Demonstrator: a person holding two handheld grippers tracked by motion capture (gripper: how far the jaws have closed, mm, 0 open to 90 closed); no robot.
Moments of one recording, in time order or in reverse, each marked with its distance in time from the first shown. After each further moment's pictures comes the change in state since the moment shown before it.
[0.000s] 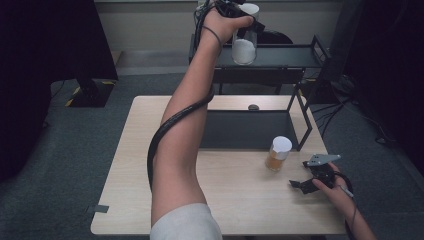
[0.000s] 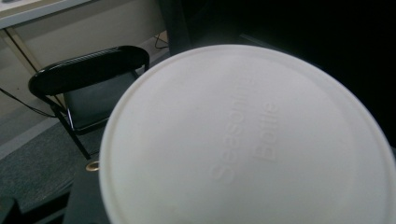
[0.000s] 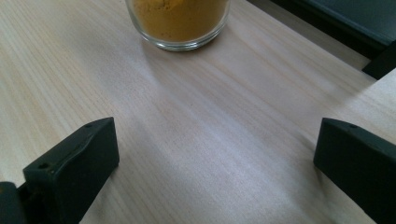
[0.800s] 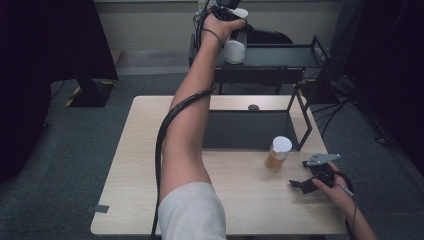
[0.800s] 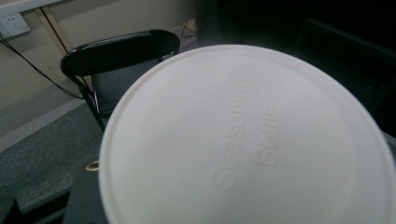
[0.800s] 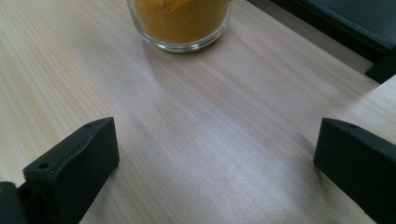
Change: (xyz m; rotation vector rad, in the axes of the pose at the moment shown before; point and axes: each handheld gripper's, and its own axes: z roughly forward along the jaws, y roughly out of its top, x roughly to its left) left arm 0.022 -0.006 0.038 0.045 0.101 -0.048; right arm -0.003 0.001 0.001 0.001 0.011 -0.010
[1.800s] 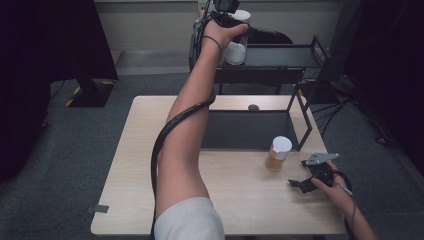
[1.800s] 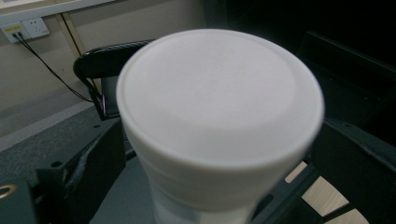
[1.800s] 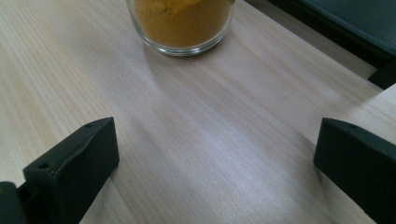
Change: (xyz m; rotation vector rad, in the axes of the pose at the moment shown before) left arm -0.022 -0.024 -0.016 -0.072 0.046 -0.053; right arm -0.001 0.002 0.002 -0.001 0.005 -0.005
